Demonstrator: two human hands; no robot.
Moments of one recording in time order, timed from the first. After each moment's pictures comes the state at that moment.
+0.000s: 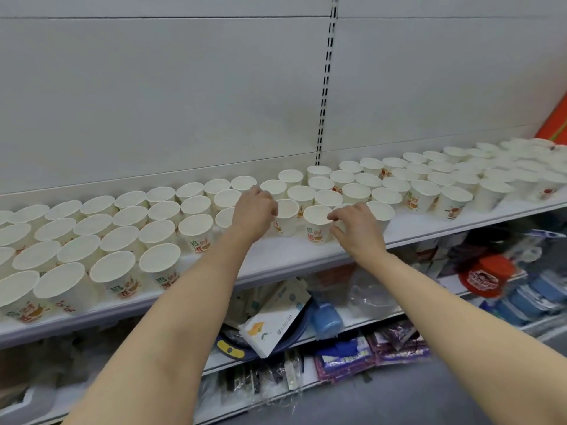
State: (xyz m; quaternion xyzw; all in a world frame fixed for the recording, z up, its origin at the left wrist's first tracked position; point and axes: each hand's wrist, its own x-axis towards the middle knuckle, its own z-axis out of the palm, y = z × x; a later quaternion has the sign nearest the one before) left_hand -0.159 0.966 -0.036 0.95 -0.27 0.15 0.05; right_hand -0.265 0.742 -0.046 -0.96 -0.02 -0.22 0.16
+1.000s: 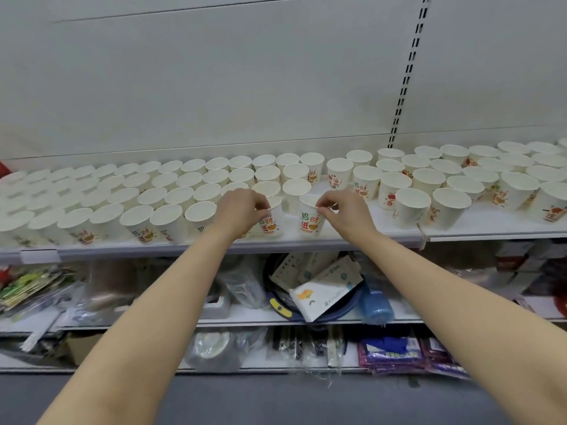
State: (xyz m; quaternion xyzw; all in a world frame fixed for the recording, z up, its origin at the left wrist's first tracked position) left_hand -0.270 1.104 -0.015 0.99 -0.07 0.10 0.12; right_hand -0.264 0.859 -0.040 -0.91 -0.17 -0.15 0.35
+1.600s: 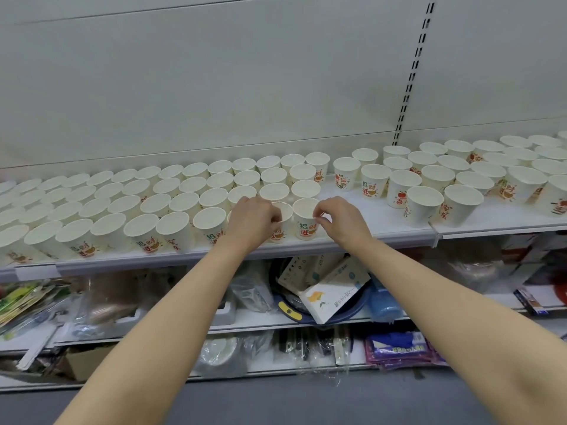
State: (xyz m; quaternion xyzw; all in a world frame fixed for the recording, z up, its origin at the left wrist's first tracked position) left_hand -0.262 1.111 -0.030 0.98 -0.17 0.14 0.00; right_hand -0.257 0.894 -0.058 -0.94 -0.18 -0.13 0.27
